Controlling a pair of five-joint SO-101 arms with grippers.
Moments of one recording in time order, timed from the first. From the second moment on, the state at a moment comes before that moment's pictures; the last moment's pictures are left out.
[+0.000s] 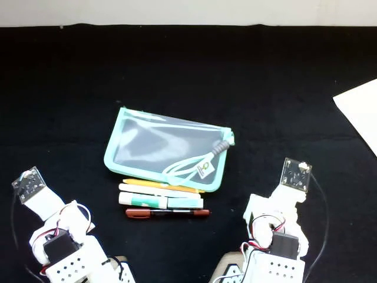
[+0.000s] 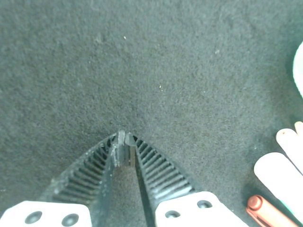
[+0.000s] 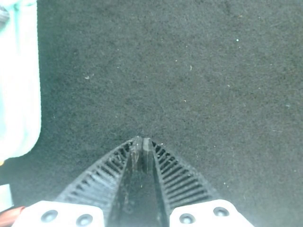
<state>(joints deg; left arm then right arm) -40.1 -104.2 96.3 76.2 -21.9 9.1 -104.4 95.8 70.8 -5.8</state>
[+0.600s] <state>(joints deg) -25.2 -103.9 79.3 80.5 -21.9 -4.1 -104.4 93.6 63.8 -0.5</state>
